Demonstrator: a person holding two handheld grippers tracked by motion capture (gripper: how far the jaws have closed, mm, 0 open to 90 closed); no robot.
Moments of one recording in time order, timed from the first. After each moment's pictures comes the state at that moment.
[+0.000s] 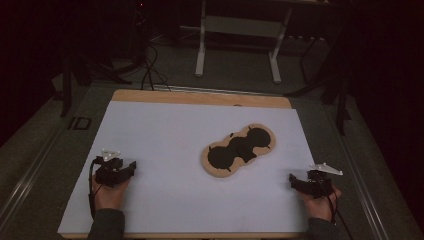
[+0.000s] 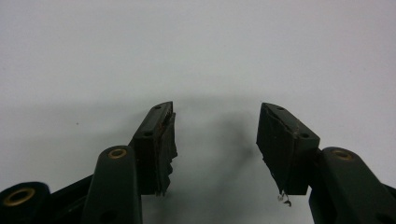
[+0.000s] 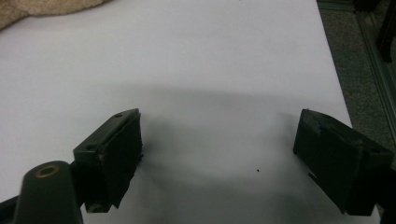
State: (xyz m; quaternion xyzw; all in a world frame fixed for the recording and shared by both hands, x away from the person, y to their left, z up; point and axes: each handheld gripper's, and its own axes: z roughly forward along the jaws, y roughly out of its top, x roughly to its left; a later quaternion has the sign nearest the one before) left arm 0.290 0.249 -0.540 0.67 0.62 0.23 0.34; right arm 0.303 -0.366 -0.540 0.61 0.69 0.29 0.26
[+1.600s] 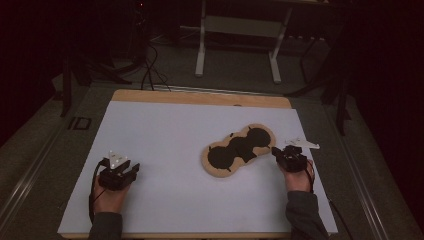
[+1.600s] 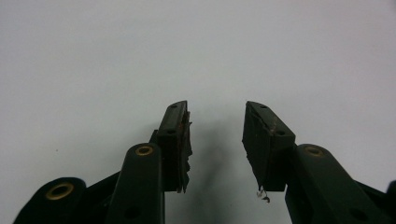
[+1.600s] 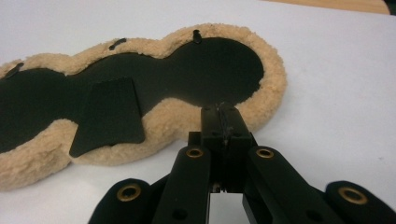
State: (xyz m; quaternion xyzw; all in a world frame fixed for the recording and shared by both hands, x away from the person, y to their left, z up) left arm 0.276 0.233 -0.533 0.72 0.54 0.27 0.34; right arm 0.354 -0.291 -0.494 0.51 0.74 0.38 0.23
